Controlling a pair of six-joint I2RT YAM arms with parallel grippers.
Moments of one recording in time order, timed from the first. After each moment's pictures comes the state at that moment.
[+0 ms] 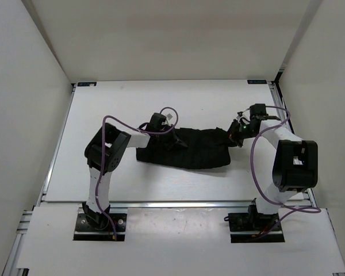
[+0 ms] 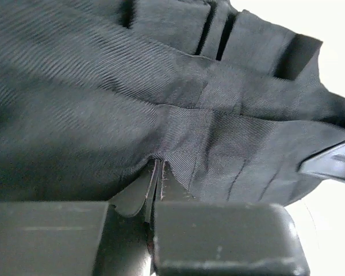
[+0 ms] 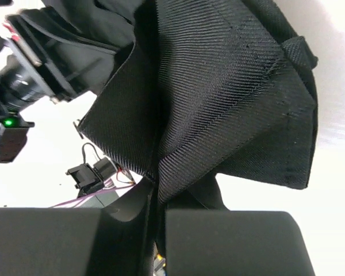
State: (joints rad) left arm -0.54 2.06 1.11 0.21 0.53 -0.98; right arm 0.02 1.66 1.04 -0.63 -0.77 0.46
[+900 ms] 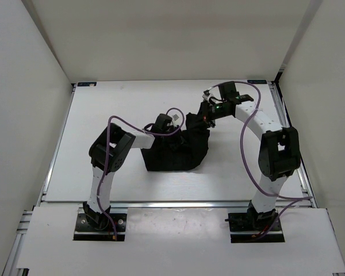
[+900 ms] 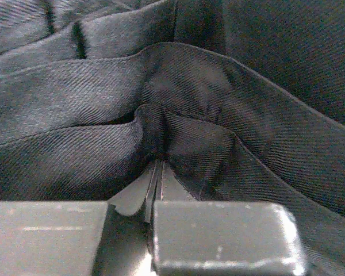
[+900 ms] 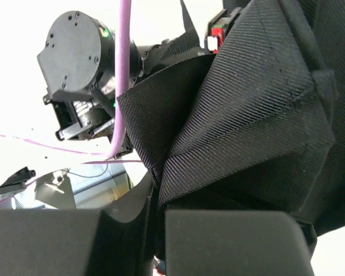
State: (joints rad) left arm -0.61 2.10 1.16 0.24 0.52 -0.98; right arm 0.31 1.84 1.47 -0.65 -0.94 0.52
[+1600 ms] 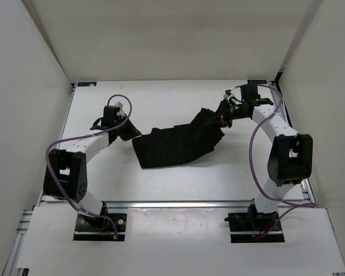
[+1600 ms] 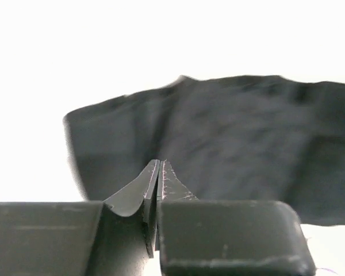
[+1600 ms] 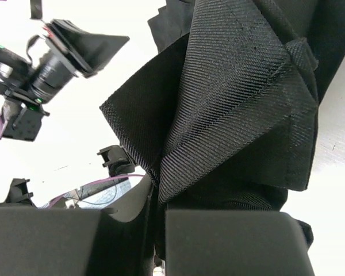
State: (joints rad) left arm -0.18 1.57 0.93 -0.13 0.28 -0.71; right arm 0.13 1.74 1.36 -0.64 -0.94 0.52
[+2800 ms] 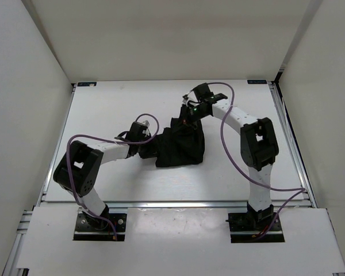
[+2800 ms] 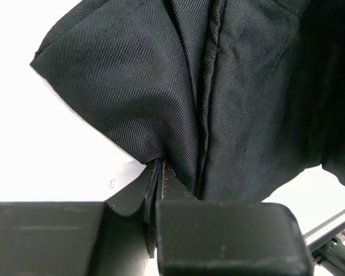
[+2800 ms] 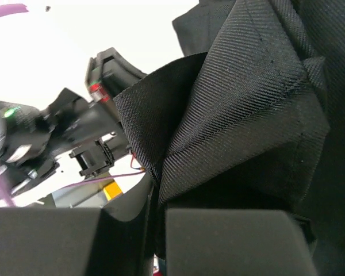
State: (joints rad) left arm -0.47 1.68 0.81 -0.06 0.18 -0.68; right arm 0.47 2.05 1.67 -0.69 -0.80 0.56
